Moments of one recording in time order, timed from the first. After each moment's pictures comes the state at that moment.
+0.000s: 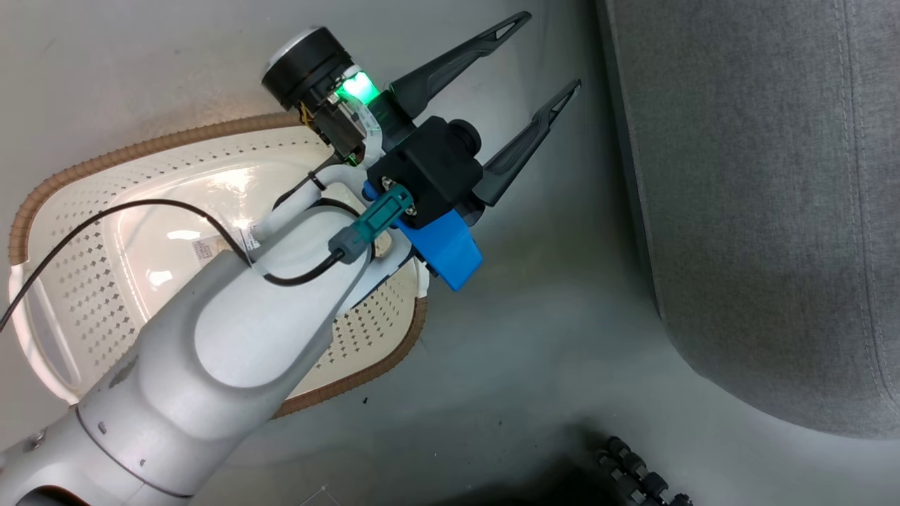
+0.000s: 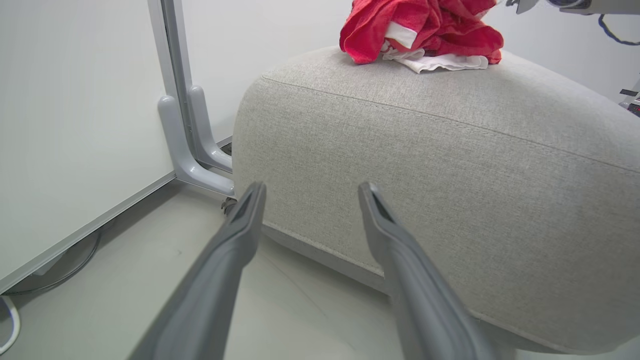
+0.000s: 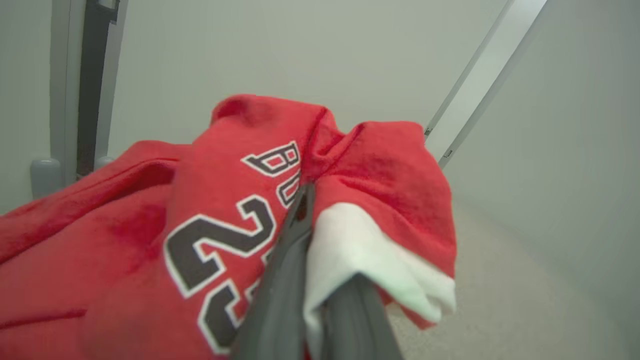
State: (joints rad) left arm -1.06 0.23 -0.87 0.27 -0.26 -0.08 -0.16; right arm -1.00 -0.44 -0.55 0.53 -0.05 0.13 -0.26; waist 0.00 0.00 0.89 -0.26
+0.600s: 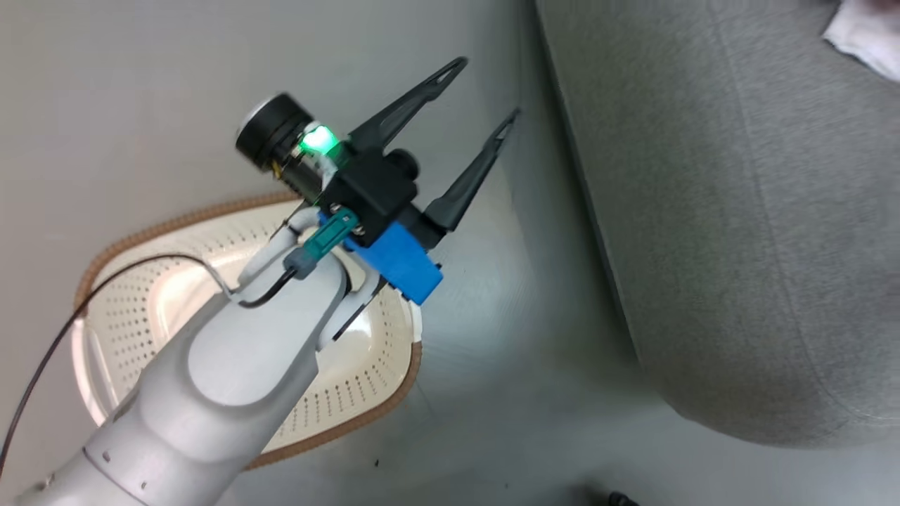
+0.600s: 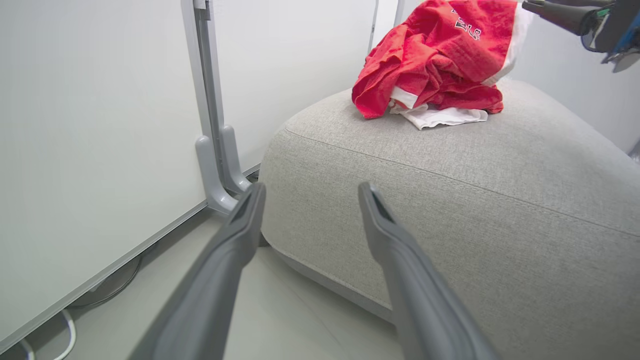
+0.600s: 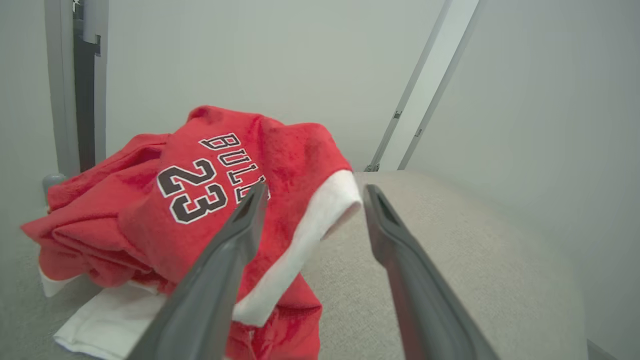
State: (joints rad) left arm -0.96 0.22 -0.83 0.36 -0.33 -0.04 -0.24; right arm -0.68 -0.32 -0.59 0.37 0.00 0.13 -0.26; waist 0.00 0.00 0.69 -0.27
